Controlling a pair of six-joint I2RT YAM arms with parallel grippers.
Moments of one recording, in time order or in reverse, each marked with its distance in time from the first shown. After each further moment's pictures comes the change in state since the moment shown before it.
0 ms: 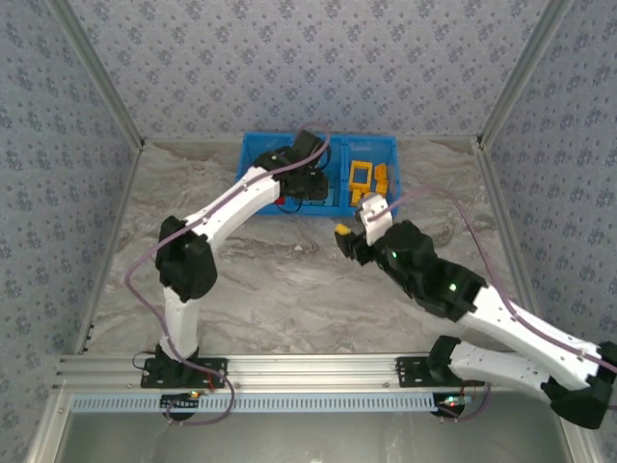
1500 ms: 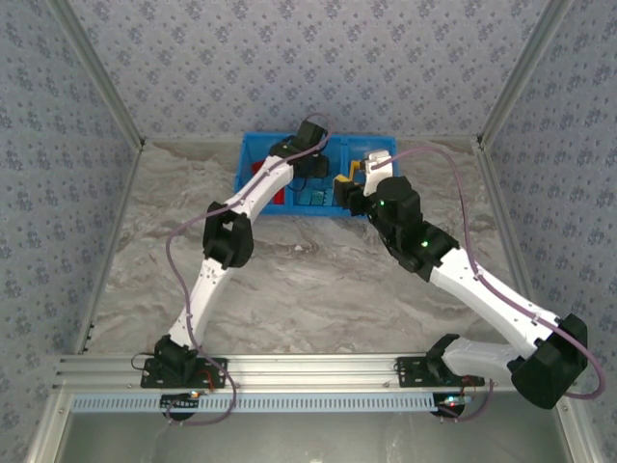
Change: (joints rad) left arm 0.131 0.576 0.593 0.061 -0.002 0.146; right arm -0.232 0.243 0.114 0.225 -0.092 0.117
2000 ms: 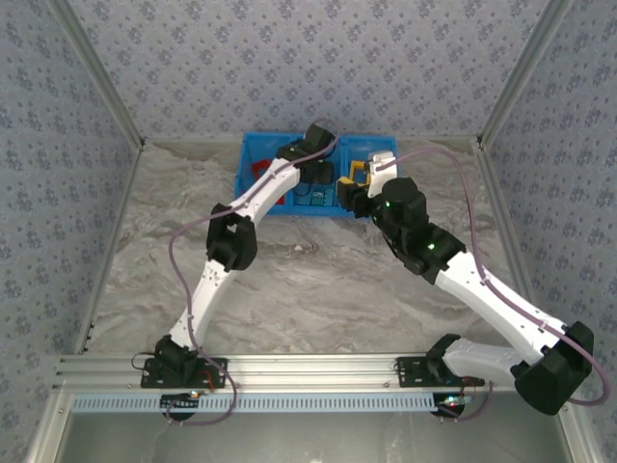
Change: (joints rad) left arm -0.040 -0.032 0.003 -0.088 -0.053 -0.032; right arm -0.009 -0.042 0.000 -0.053 -0.026 -0.001
